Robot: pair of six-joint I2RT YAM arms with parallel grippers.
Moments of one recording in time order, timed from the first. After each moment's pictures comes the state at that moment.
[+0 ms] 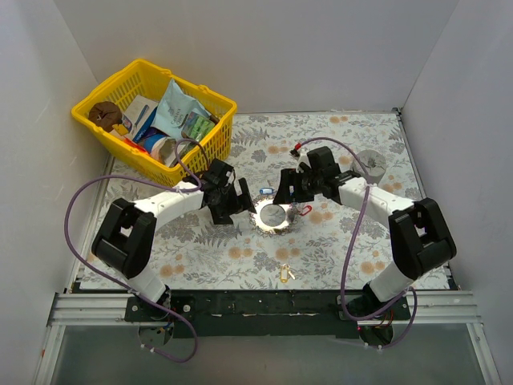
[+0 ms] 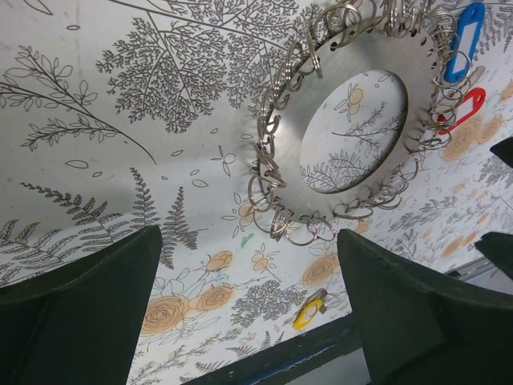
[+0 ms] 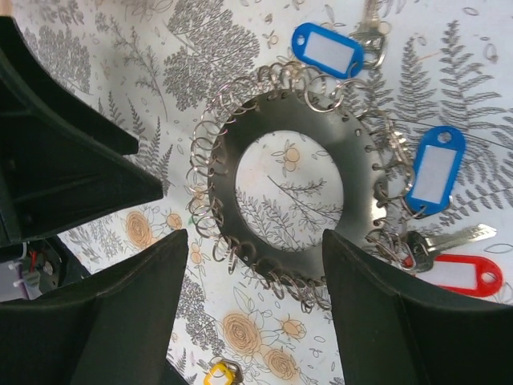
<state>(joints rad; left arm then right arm) -0.54 1.63 1.01 -0.44 0.20 -0.83 0.51 1.59 0.99 -0.22 -0.44 0.35</state>
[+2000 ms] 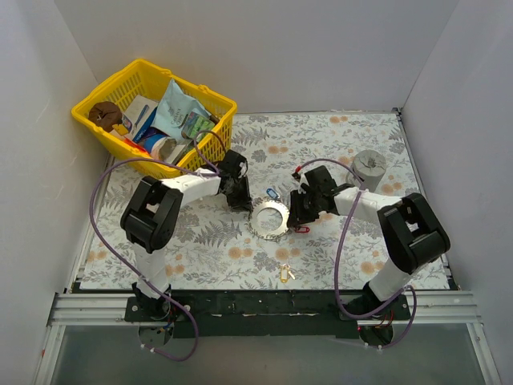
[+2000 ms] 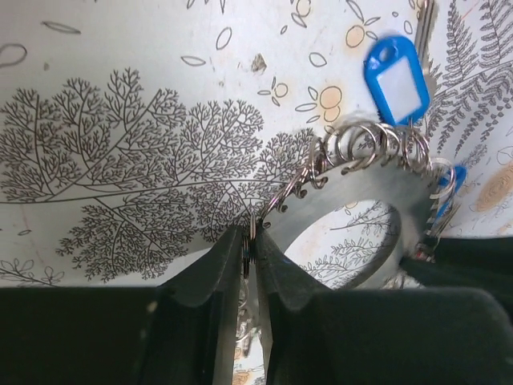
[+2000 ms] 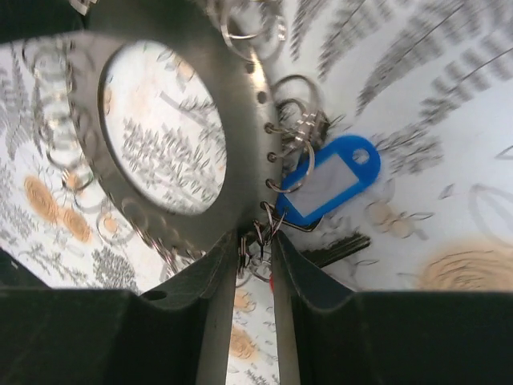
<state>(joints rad) -0.54 1.90 1.21 -0.40 0.20 -0.66 0.50 1.65 0.86 -0.24 -0.37 0.35</state>
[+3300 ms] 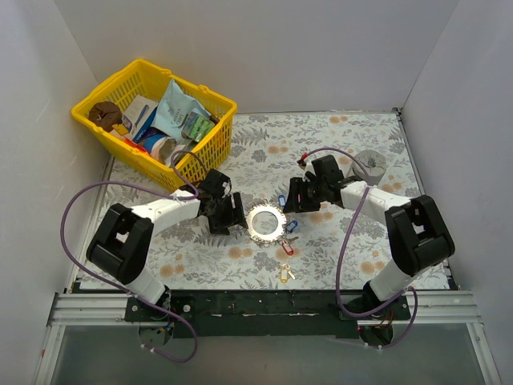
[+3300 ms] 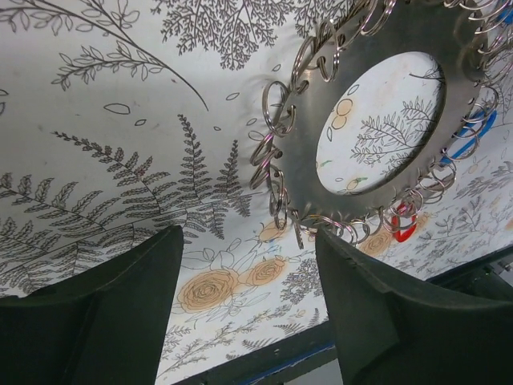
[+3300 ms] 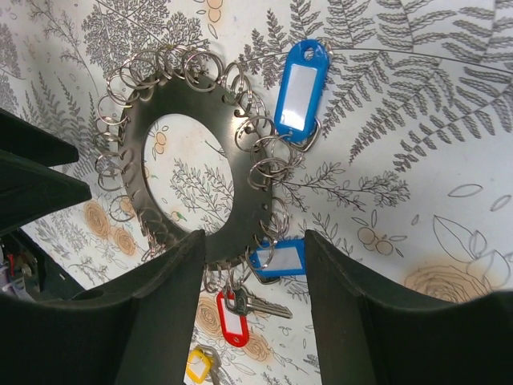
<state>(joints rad) -0.54 1.58 0.90 -0.46 0.21 -0.74 0.45 1.59 0.91 -0.25 -0.42 0.37</state>
